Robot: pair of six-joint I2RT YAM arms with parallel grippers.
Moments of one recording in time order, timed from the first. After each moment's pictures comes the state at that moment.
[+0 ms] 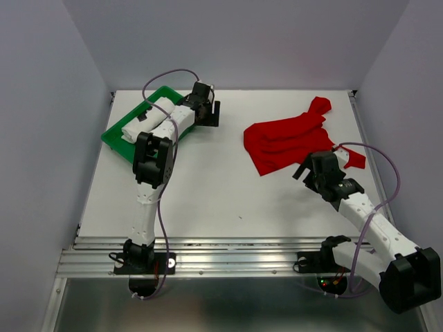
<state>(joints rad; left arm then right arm) -0.36 2.34 2.03 -0.56 -0.03 -0.20 0.29 0.97 0.64 -0.49 0.37 0.76</state>
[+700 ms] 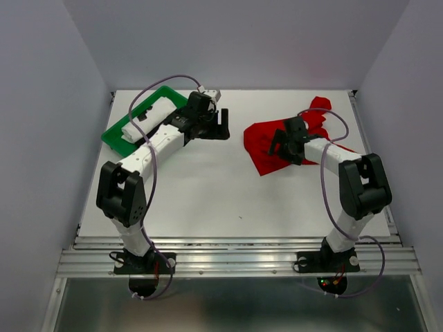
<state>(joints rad) -0.50 1.76 1.50 -0.47 0.10 -0.34 0.29 1.70 1.10 -0.35 0.14 0.60</state>
